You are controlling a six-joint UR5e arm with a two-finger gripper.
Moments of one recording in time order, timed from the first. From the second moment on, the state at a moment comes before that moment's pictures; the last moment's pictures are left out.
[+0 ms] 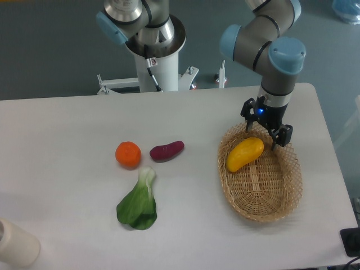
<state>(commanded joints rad) 2.80 -1.85 -1.85 -0.88 1.45 1.69</state>
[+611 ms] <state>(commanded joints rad) 2.81 -1.86 -1.85 -0.87 1.46 1.71</state>
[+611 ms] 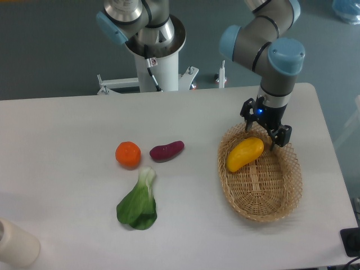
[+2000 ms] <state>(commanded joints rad) 2.76 -1.92 -1.93 -0.77 1.47 1.54</state>
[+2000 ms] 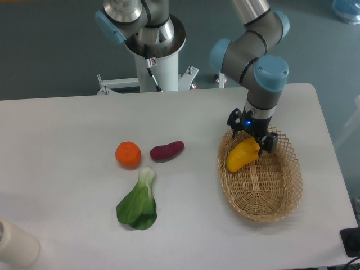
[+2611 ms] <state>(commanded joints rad) 2.75 -1.93 -1.91 -0.76 1.47 1.55</state>
